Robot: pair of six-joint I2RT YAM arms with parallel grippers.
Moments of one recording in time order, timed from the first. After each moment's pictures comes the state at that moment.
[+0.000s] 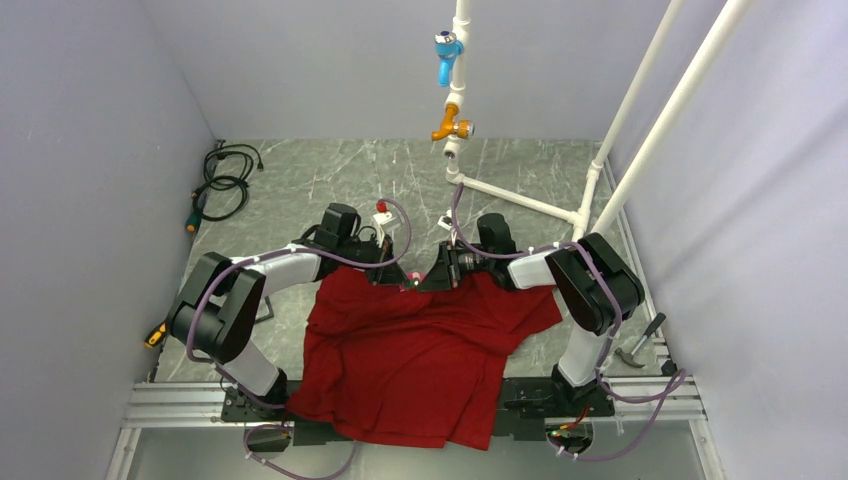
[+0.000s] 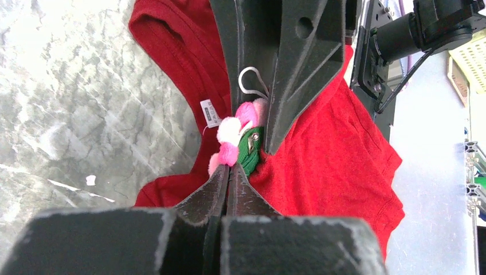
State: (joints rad) left arm -0.45 1.60 0.79 0.09 0.94 -0.01; right arm 0.49 1.79 0.69 0.60 -1.07 0.50
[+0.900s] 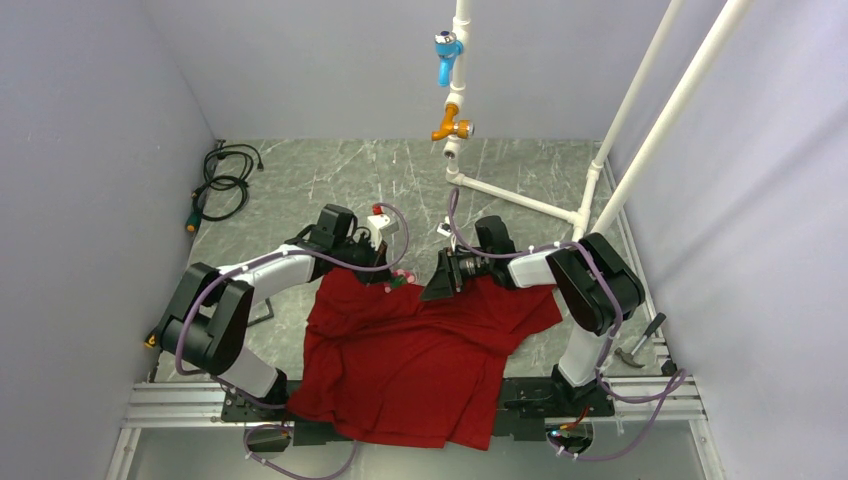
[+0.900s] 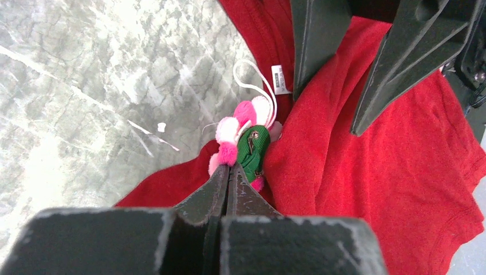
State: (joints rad) left arm -0.44 1.53 0.79 -0.08 0.68 0.13; right arm 0.48 1.78 0.70 0.43 -1.08 0.38
